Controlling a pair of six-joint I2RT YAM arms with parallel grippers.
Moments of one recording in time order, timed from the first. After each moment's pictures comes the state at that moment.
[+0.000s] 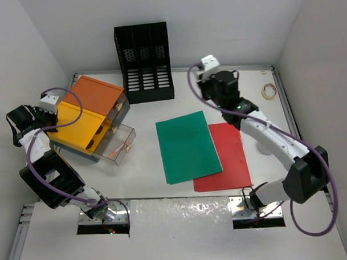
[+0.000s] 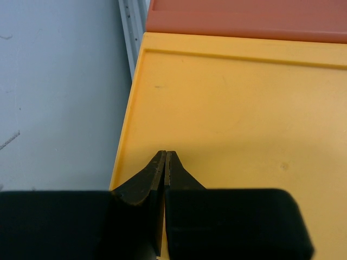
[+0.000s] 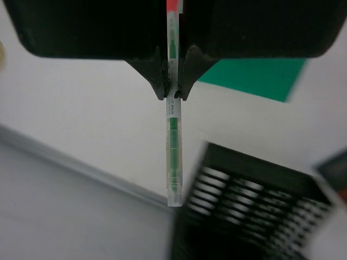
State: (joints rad) left arm 0.74 1.44 1.01 -0.27 0.60 0.78; right arm 0.41 1.43 1.16 -0.07 0.17 -0.10
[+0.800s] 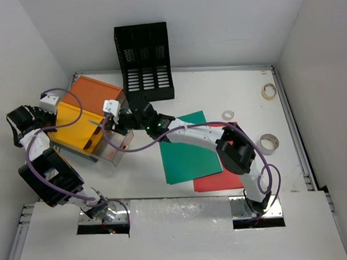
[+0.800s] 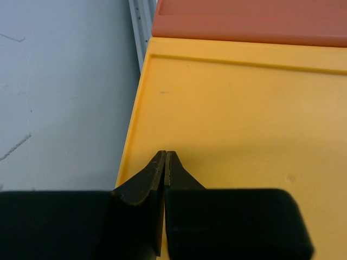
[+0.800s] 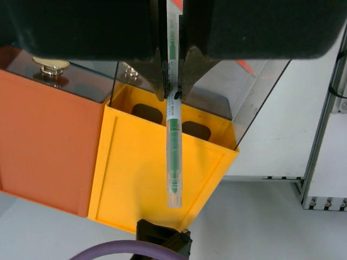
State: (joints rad) left arm 0.74 1.46 1.00 -0.21 0.59 0.79; right arm 1.01 2.10 1.67 0.25 -0.37 -0.24
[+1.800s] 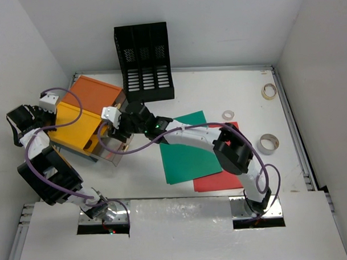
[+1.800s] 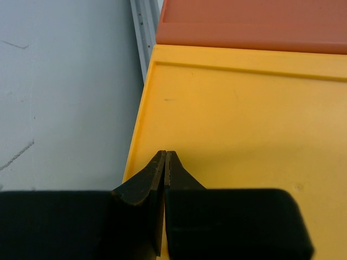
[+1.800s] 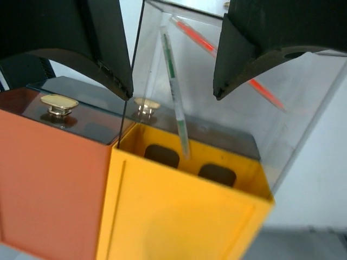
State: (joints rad) left arm 0.74 1.48 1.01 -0.18 0.58 0.79; right arm 1.03 2.14 1.69 0.10 -0.24 -0.38
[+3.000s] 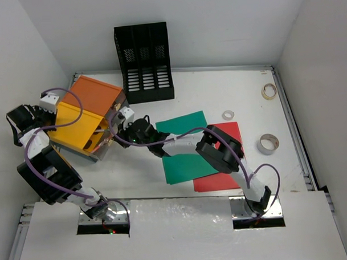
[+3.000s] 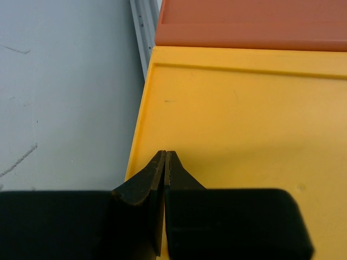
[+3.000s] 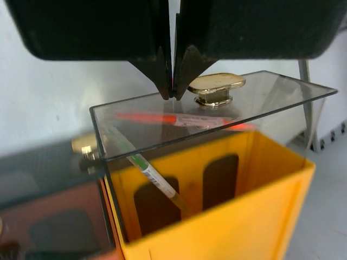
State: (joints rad) left arm 0.74 1.49 1.01 -0.18 0.59 0.81; right arm 1.04 2.23 1.43 0.57 -0.09 0.36
